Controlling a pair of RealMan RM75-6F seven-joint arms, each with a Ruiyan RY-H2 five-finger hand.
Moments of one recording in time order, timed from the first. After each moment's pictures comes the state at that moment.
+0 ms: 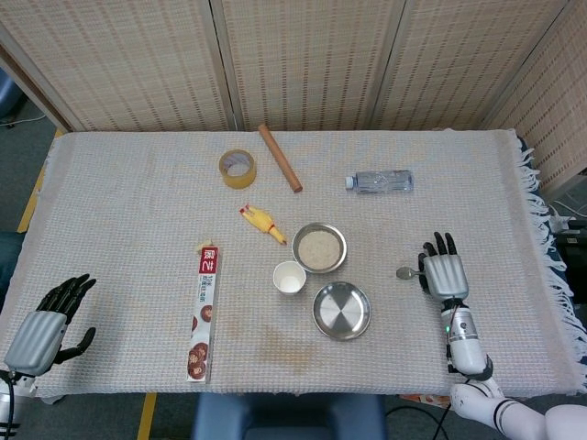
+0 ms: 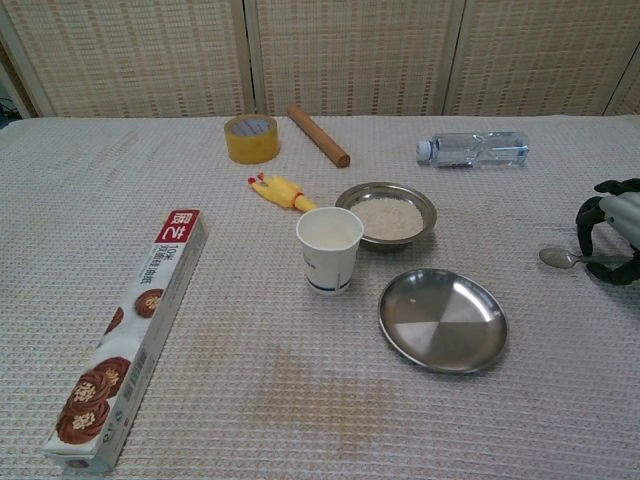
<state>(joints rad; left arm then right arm) -0.16 -1.14 0.04 -1.50 1.60 1.42 -0.15 0.44 -1.75 0.16 -0.91 -1.25 1.09 -0.32</state>
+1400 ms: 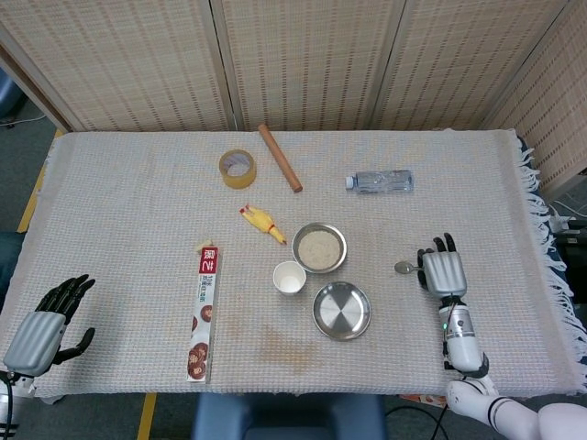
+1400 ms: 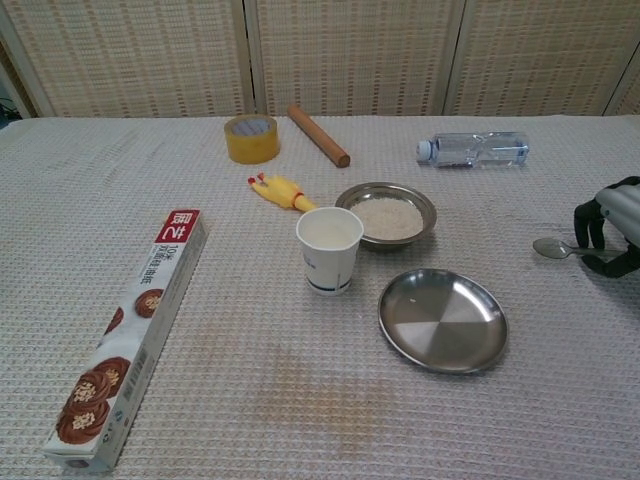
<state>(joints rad) -0.16 -1.14 0.04 -1.50 1.60 1.42 -0.16 0.45 -1.78 0.18 -0.87 -1.25 1.10 -0.32</state>
